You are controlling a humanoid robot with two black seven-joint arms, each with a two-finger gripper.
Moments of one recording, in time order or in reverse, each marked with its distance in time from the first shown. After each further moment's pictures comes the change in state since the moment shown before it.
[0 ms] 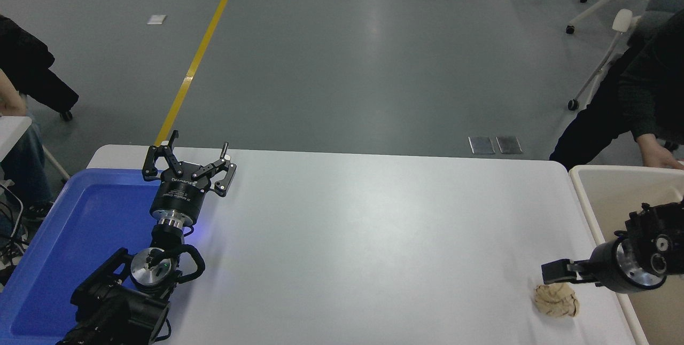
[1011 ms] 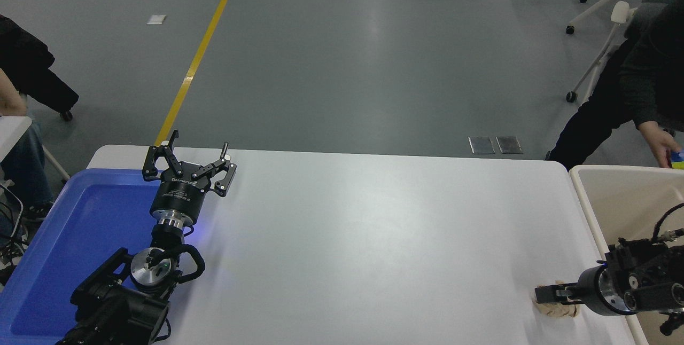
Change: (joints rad) left arm 0.000 0.000 0.000 0.000 0.000 0.000 0.000; right arm -0.234 0.097 0.032 -0.197 -0.030 -0.106 0.001
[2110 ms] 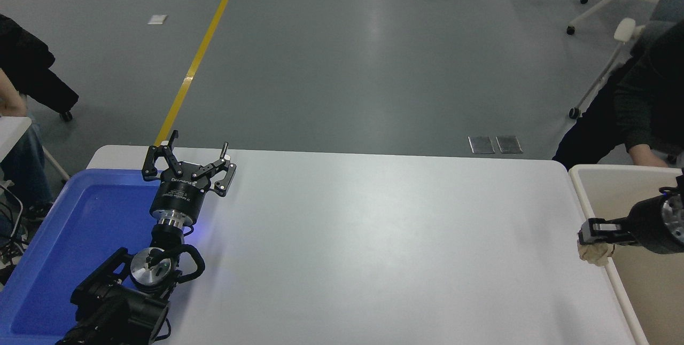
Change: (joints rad) left arm 0.000 0.000 0.000 0.000 0.001 0.000 0.000; right arm 0.672 -0.389 -0.050 0.264 -0.129 0.440 0.043
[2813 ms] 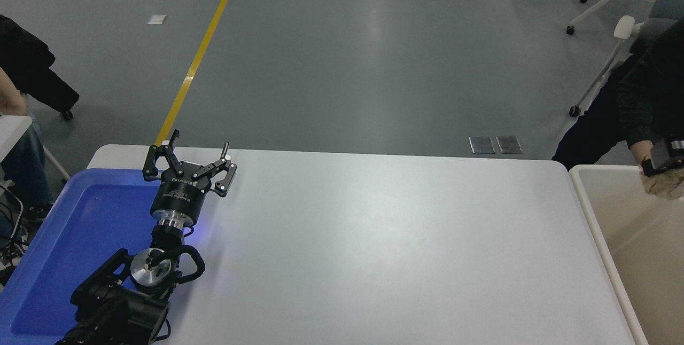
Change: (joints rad) left arm 0.000 0.000 0.001 0.000 0.002 -0.001 0.002; right arm 0.391 -0.134 0.002 -0.131 -0.102 0.339 -0.077
